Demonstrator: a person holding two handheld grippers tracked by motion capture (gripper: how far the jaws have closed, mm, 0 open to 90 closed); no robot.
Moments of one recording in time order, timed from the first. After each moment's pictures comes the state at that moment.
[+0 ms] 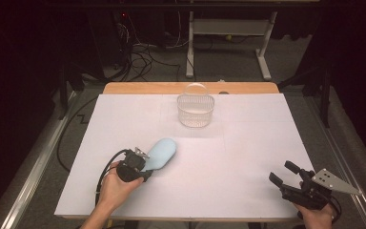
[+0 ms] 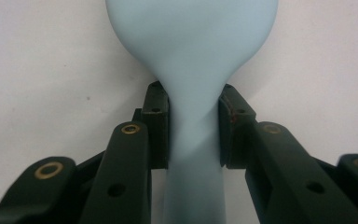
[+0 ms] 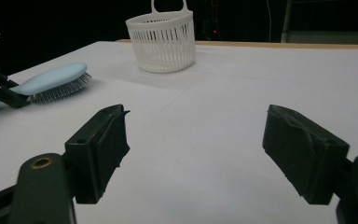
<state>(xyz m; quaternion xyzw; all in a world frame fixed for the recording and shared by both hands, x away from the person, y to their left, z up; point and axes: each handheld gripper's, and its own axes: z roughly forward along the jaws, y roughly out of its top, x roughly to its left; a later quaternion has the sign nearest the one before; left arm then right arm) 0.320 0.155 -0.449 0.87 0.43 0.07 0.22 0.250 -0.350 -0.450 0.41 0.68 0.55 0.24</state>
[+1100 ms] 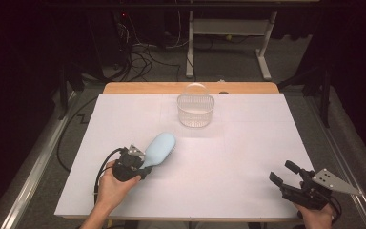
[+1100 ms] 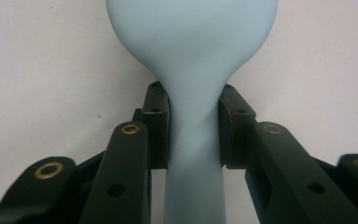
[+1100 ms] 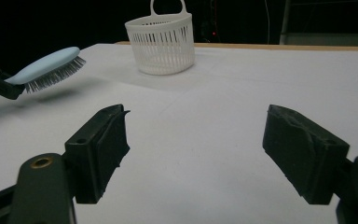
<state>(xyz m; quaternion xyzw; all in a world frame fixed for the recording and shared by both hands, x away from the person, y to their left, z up) 0.315 0.165 -0.438 0.86 0.43 0.08 0.28 0.250 -0.350 -0.450 0.41 0.68 0.56 0.24</state>
